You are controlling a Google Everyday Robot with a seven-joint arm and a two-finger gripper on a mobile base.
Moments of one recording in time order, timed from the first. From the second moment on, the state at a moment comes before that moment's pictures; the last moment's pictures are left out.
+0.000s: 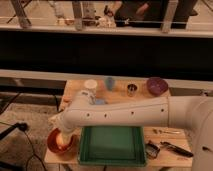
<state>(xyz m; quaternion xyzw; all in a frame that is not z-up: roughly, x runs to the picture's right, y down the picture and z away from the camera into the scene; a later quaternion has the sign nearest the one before) -0.224 0.184 0.666 -0.15 -0.36 -0.28 0.87</state>
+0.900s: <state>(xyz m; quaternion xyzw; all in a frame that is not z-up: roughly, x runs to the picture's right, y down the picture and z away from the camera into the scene) -0.214 0.177 0.678 -0.15 -0.36 -0.26 0.88</state>
